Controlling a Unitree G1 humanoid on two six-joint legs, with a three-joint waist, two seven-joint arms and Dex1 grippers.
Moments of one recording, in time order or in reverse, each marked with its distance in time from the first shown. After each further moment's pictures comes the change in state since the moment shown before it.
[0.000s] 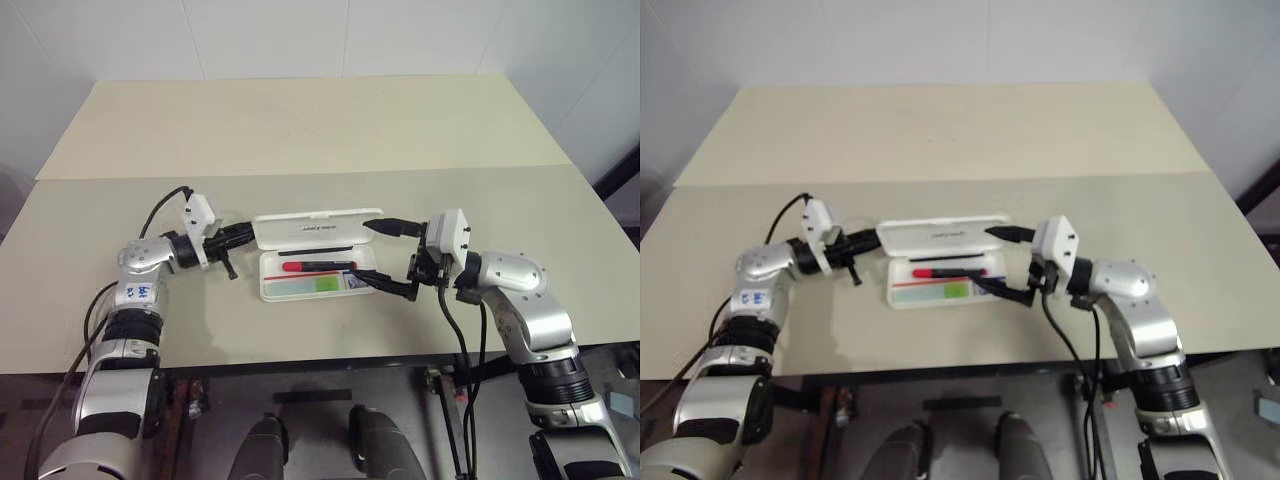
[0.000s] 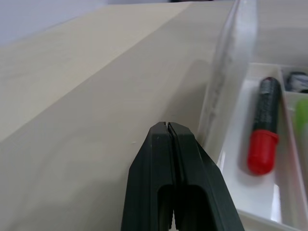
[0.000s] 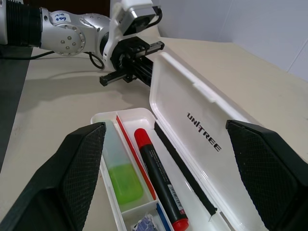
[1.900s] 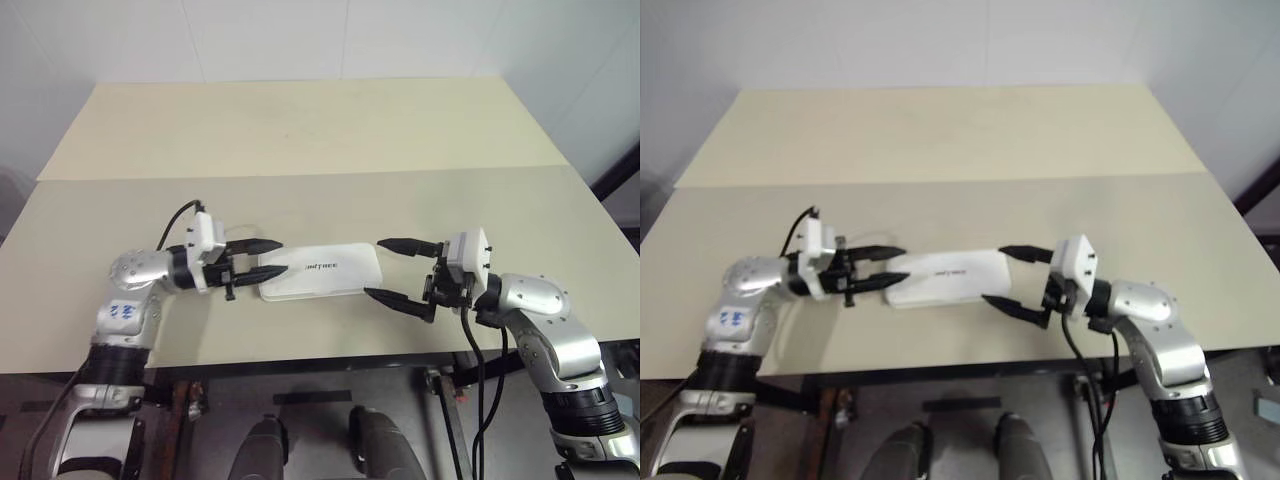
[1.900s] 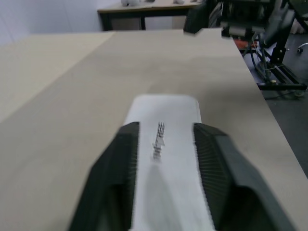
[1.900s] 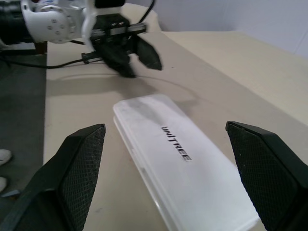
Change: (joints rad) left arm 0.299 0.088 -0.022 -0.608 -0.198 0.367 -0.087; right arm 0.155 -0.080 -0.064 -0.119 0.088 0.034 -0.018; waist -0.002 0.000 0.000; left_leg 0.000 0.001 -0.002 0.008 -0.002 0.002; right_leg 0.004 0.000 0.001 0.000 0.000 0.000
